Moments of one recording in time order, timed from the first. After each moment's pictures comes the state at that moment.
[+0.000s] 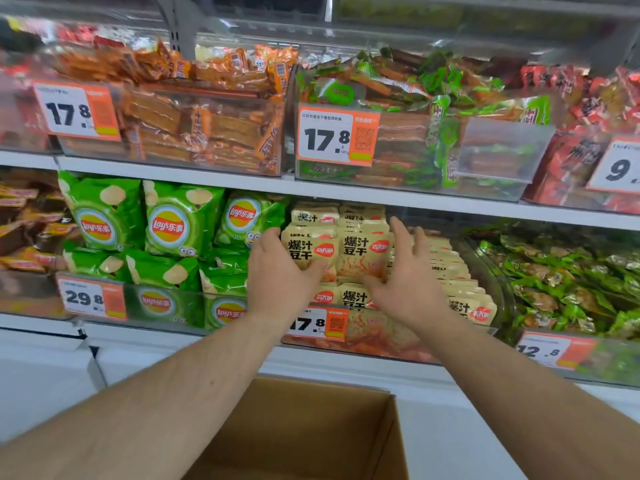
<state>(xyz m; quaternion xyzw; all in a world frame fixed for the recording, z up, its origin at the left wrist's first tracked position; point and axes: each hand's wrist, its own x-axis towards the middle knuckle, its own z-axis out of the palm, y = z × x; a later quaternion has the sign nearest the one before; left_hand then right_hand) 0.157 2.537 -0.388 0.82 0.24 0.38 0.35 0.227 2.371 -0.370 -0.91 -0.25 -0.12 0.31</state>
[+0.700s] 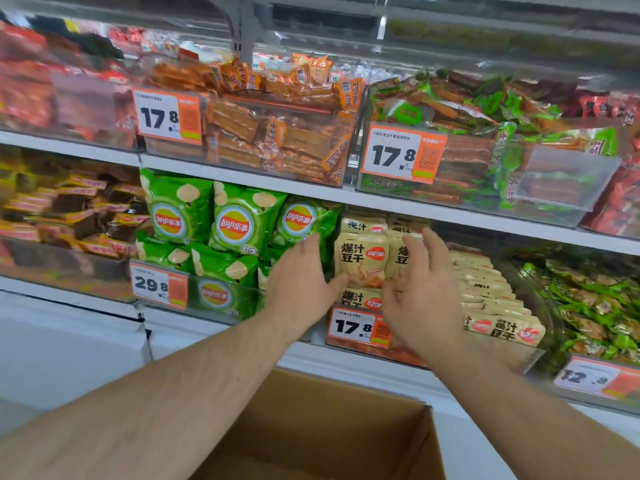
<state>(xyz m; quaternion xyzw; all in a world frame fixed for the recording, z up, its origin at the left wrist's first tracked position) 0.123 2.582 -0.389 0.90 0.18 0.34 0.20 0.183 2.416 -0.378 -0.84 -0.33 -0.33 0.27</state>
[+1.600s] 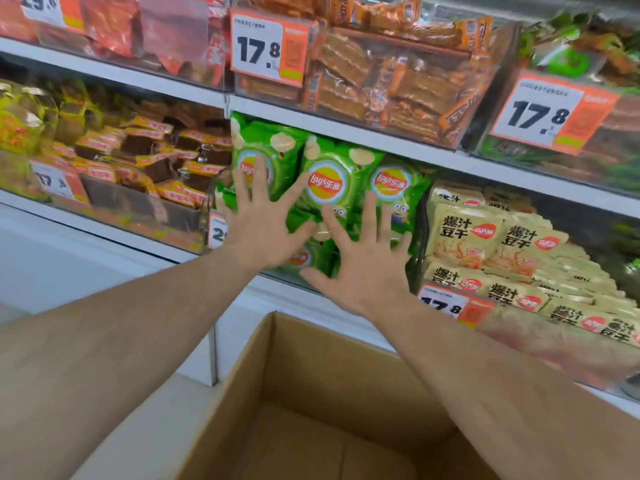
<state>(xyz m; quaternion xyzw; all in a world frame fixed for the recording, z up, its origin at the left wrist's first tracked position) 0.061 2.754 -0.423 0.92 0.27 0.27 0.07 0.135 2.587 -0.424 -0.89 -0.41 -0.19 0.05</state>
